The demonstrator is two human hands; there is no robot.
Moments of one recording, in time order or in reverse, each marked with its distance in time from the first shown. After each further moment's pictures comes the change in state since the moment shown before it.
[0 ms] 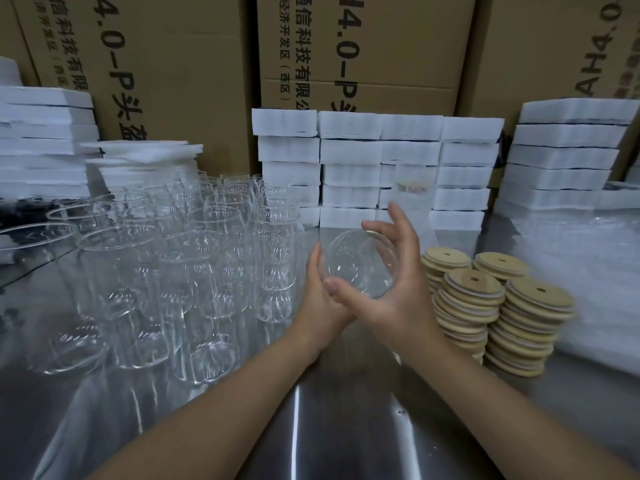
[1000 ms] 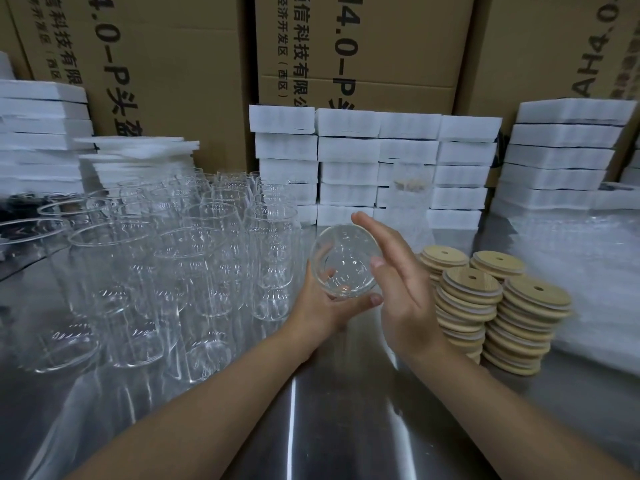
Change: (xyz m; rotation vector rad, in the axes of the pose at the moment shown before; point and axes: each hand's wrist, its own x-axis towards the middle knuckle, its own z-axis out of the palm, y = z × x) left_hand 0.000 0.001 -0.003 -0.164 -0.061 0.157; right_hand -0.001 -0.007 -0.002 0.165 -0.036 0.028
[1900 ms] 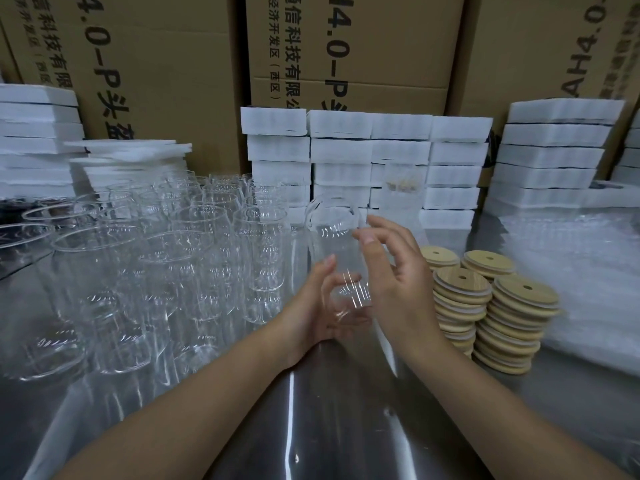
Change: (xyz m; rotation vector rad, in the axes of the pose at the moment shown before) left_hand -0.003 0.025 0.001 -0.394 -0.270 -0.502; right_hand 0.008 -0.002 -0.006 -0.158 0.176 0.153
